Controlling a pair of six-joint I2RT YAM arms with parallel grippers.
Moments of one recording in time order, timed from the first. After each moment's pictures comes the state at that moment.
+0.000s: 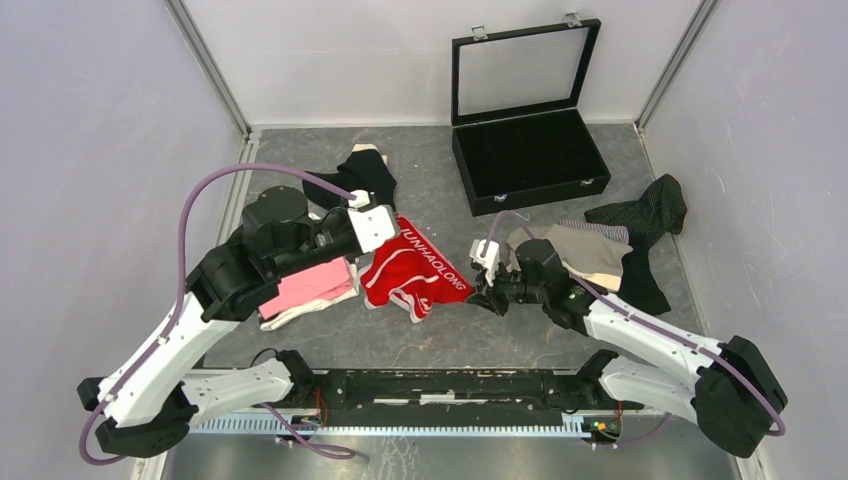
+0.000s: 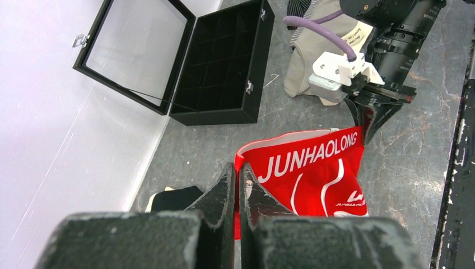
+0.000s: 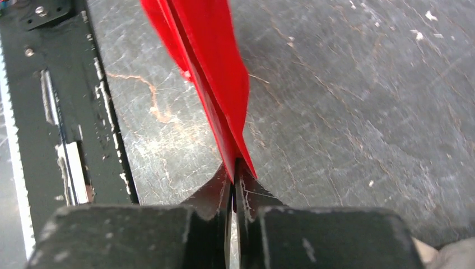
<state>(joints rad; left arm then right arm) -0.85 0.93 1.36 -0.66 0.16 0.57 0.73 1.03 0.49 -0.02 -0.51 -0.17</state>
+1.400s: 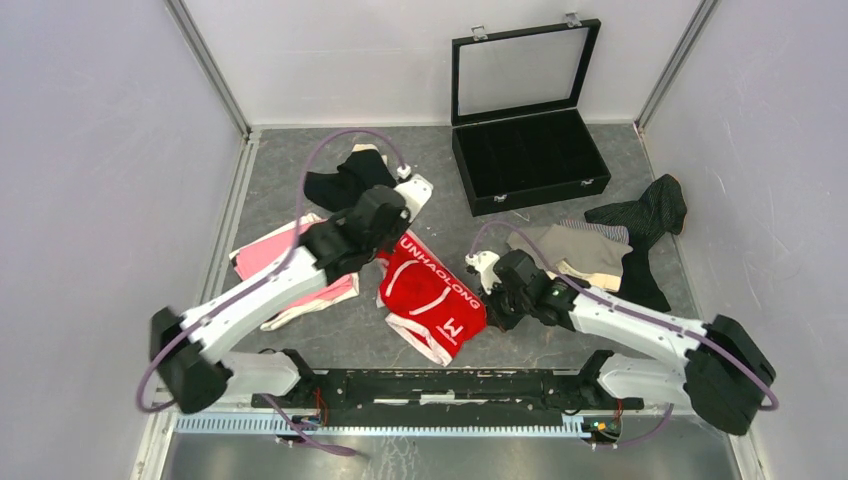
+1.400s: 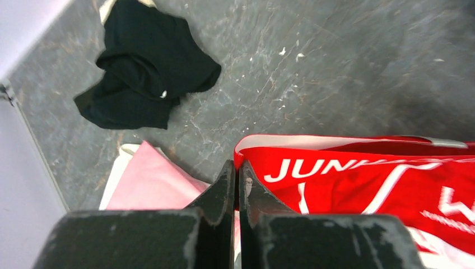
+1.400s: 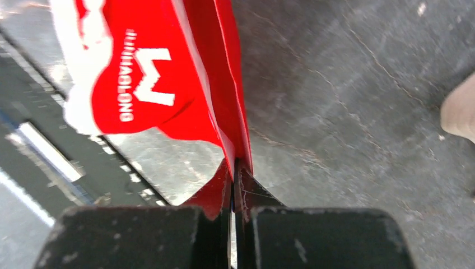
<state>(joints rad) -0.83 1.18 1.17 -0.63 -0.39 0.11 0.84 1.10 0.58 -0.40 -0.20 0.12</state>
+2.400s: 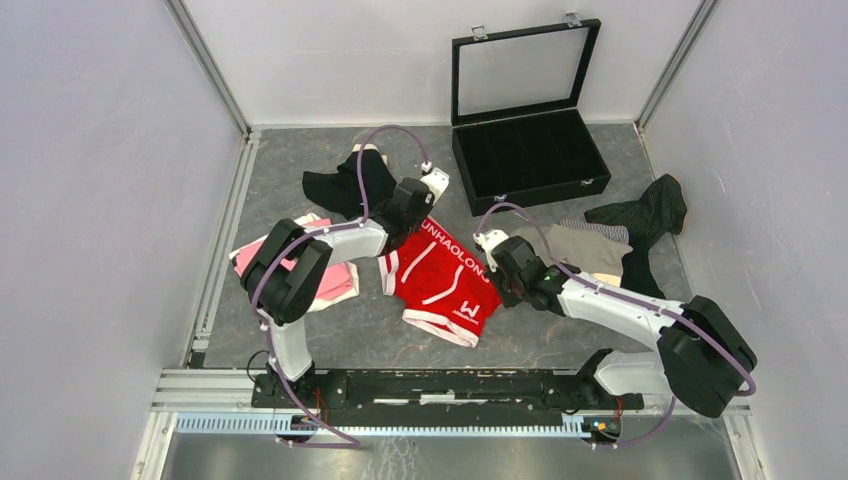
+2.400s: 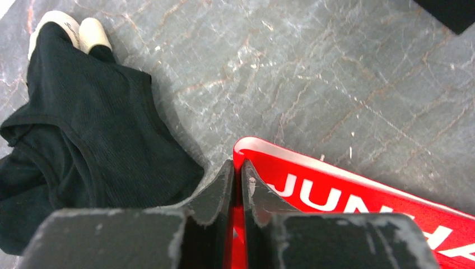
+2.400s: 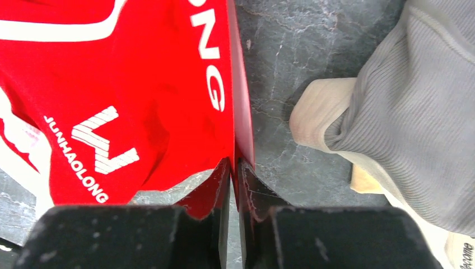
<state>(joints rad) -0.63 1.86 1.08 0.15 -0.33 0.21 0.74 1.28 0.62 -0.33 0.13 0.11</state>
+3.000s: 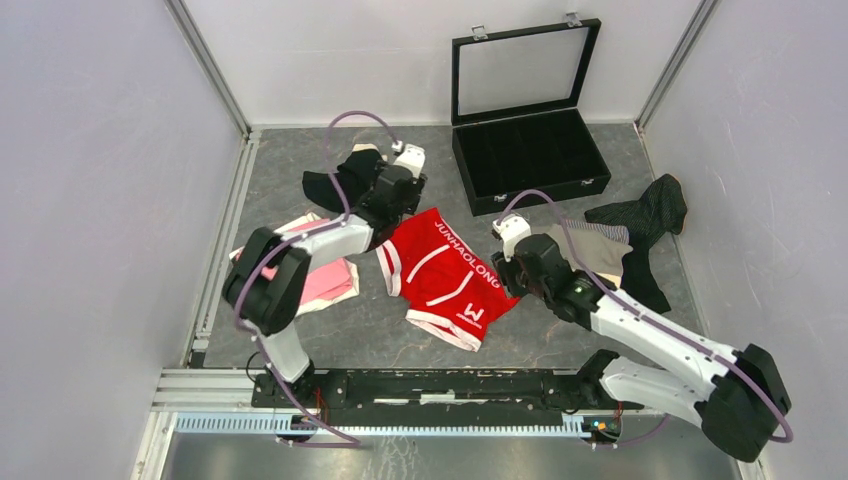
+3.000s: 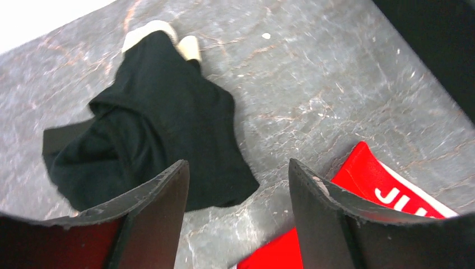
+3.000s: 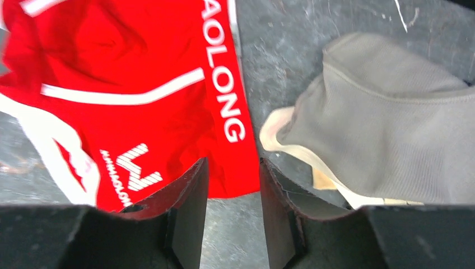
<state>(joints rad) -0.58 1.80 1.10 0.22 -0.44 0.12 0.74 1.03 0.62 -0.35 0.19 0.11</state>
